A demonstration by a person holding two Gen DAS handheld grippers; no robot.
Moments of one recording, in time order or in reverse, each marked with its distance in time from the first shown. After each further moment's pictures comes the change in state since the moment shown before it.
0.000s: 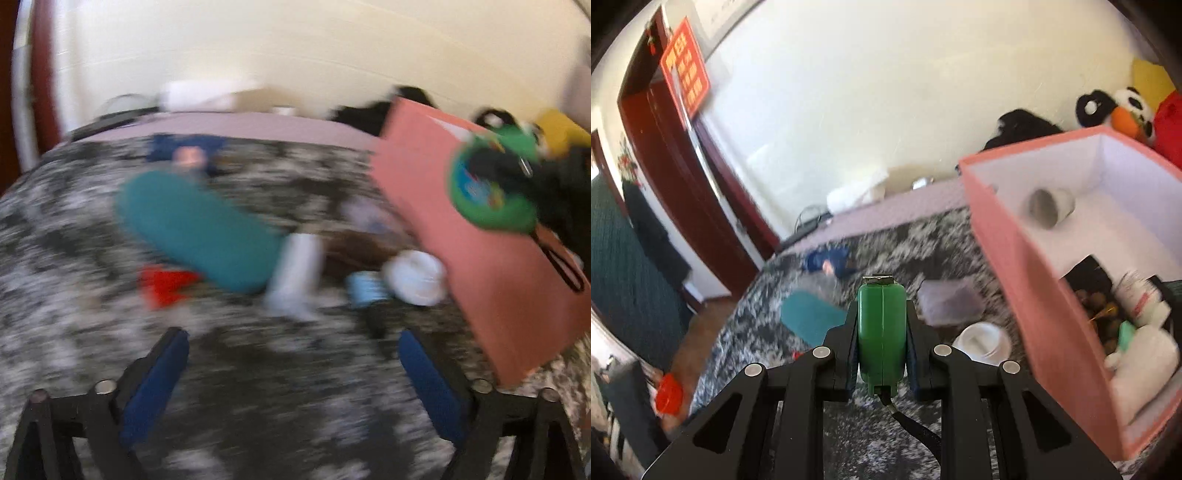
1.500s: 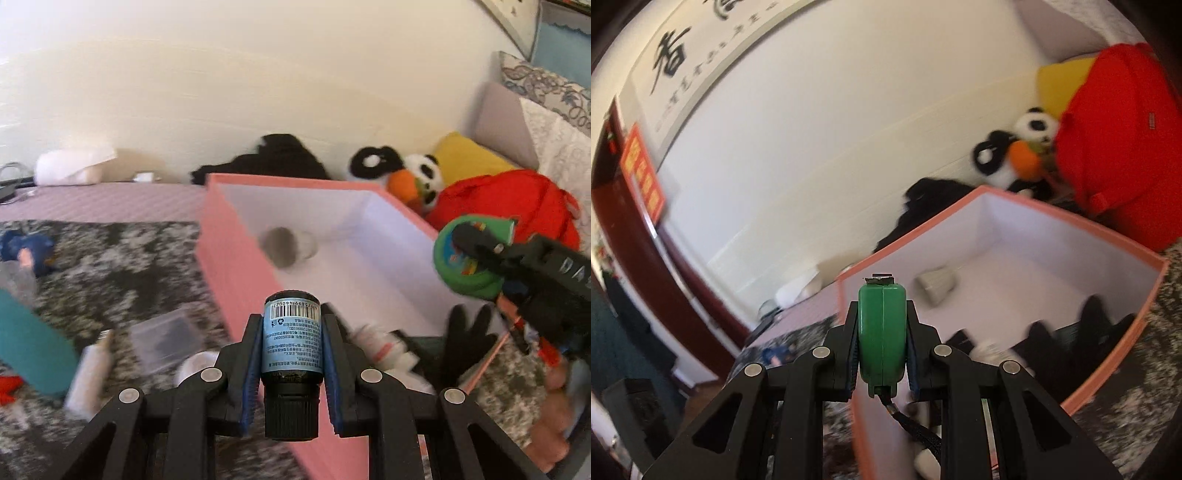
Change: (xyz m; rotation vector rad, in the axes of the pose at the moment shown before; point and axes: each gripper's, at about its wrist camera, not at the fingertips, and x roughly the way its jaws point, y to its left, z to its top) left arm -0.014 -0.125 0.065 0.047 -0.124 -0.278; right arm -0.119 -0.135 0.049 0.206 -0.262 -0.137
